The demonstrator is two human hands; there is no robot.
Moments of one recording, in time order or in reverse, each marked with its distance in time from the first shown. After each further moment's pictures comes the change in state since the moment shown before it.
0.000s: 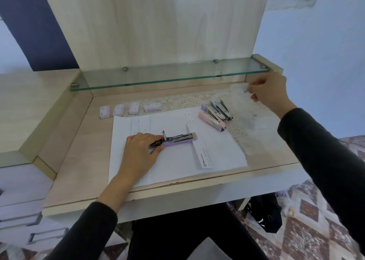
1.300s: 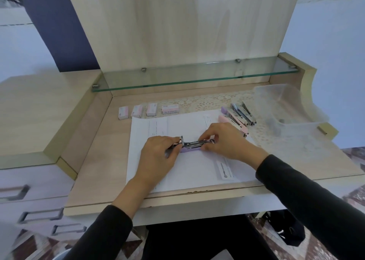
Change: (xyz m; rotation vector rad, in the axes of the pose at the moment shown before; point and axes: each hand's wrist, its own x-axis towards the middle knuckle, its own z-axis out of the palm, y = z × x) left_hand 0.001 0.009 -0.009 -0.091 0.067 0.009; right_hand -0.092 -0.009 0.105 -0.391 -0.629 -0.524
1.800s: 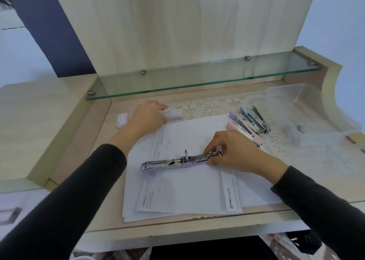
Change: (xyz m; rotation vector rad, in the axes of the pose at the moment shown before) left_hand 0.130 -0.068 -0.004 0.341 -0.405 -0.187; right_hand 0.013 0.006 -0.006 0.020 -0.059 -0.061
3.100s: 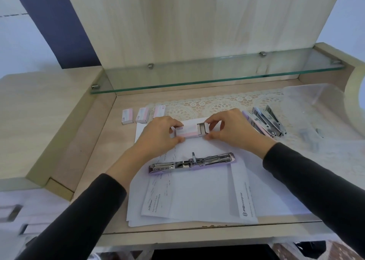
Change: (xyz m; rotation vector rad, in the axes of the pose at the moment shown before) left_hand -0.046 0.015 0.012 -0.182 -0.068 0.029; right_hand 0.060 0.010 0.005 0.112 0.113 0.134
